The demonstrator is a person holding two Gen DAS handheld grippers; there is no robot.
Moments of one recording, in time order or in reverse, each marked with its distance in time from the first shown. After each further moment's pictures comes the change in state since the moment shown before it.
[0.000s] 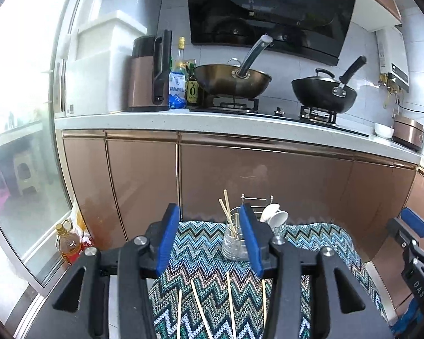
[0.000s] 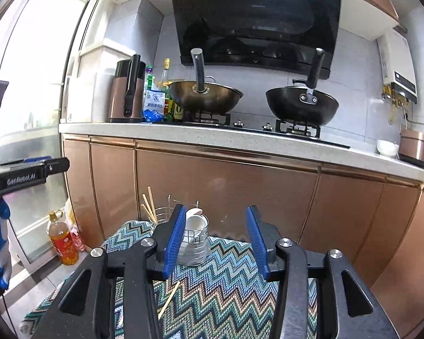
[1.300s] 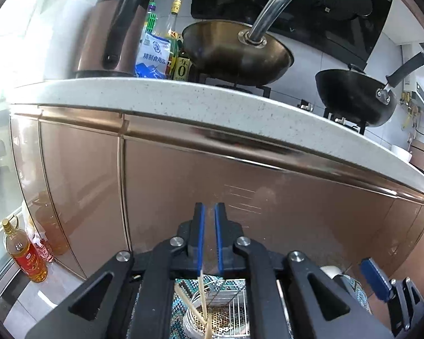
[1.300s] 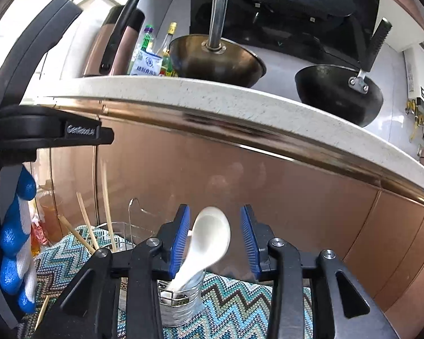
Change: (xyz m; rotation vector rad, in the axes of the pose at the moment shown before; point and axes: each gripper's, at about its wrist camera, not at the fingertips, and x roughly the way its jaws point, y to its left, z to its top) left arm 0.245 -0.030 0.033 -0.136 0.013 -0.055; right arm 0.221 0.028 -0.015 -0.149 -0.015 -0.052
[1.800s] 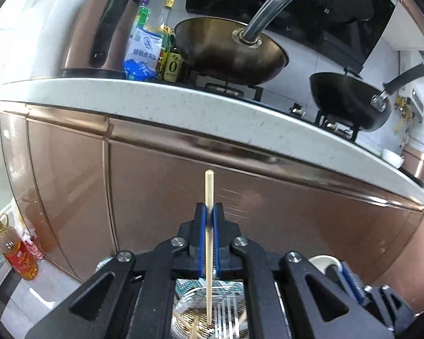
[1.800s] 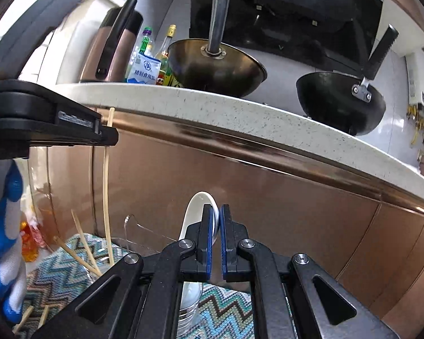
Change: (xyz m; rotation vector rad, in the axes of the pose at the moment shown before) left arm 0.017 -0.004 0.014 -0.017 0.032 -0.040; right arm 0.018 0.008 0.007 -0.031 -0.003 -0.023
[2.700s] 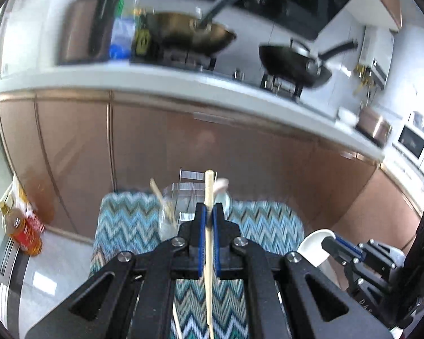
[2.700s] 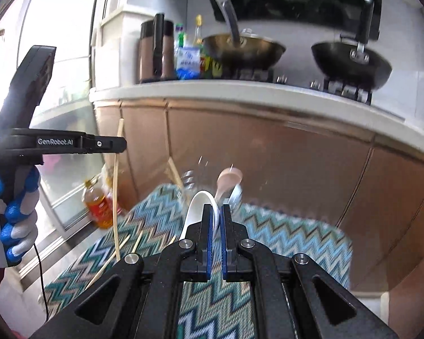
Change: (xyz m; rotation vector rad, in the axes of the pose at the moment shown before) left arm -0.168 -0.014 -0.010 0.054 0.213 -0.189; right arm -0.158 -0.062 0.016 0.125 0.197 0.317
